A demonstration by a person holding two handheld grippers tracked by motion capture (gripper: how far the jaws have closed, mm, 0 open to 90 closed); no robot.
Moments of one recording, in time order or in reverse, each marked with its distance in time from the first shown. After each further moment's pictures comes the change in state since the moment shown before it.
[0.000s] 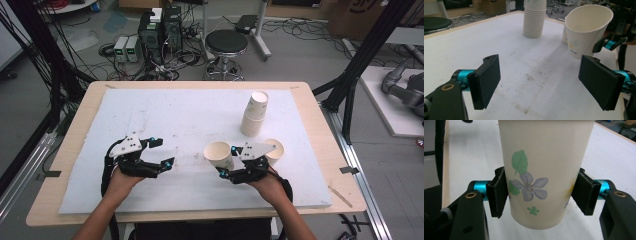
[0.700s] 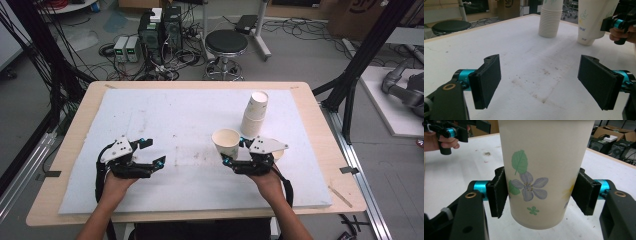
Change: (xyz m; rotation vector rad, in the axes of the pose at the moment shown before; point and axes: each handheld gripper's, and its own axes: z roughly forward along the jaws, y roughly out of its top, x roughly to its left) left arm 0.010 -0.014 -0.016 -0.044 0.089 -0.005; right arm -0.011 -0.002 -0.008 -0.151 -0.144 0.102
